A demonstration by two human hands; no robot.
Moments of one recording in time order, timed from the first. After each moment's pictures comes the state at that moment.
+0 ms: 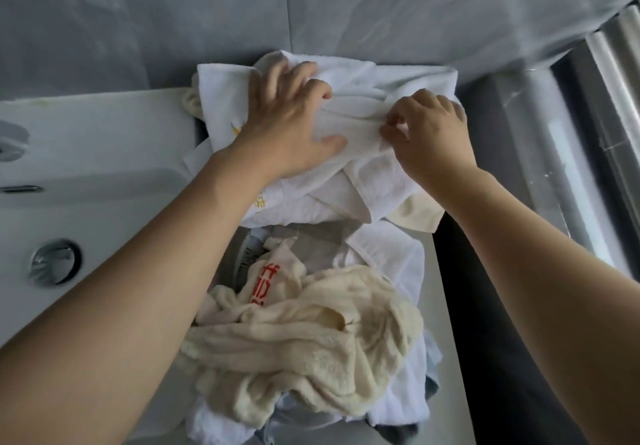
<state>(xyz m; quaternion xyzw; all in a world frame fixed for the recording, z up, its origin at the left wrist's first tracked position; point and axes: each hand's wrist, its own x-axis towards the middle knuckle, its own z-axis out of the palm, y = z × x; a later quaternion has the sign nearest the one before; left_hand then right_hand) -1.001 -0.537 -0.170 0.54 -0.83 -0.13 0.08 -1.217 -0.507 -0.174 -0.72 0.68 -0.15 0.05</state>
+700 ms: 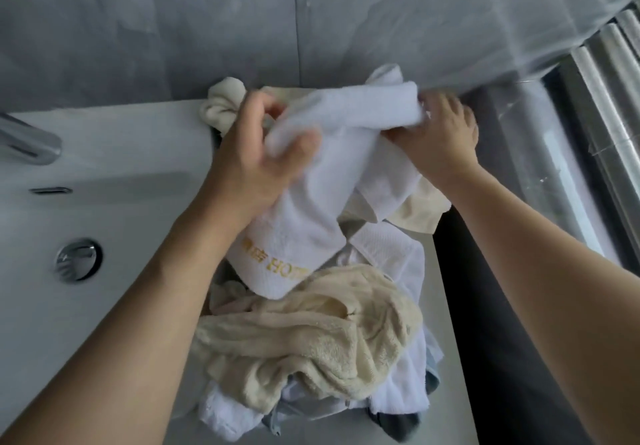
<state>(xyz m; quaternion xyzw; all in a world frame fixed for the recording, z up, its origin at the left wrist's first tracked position) -0.968 -0.469 -0.126 0.55 -0.66 -0.35 0.38 -1.217 -0.505 -0.156 -0.56 0.78 -0.20 0.19</state>
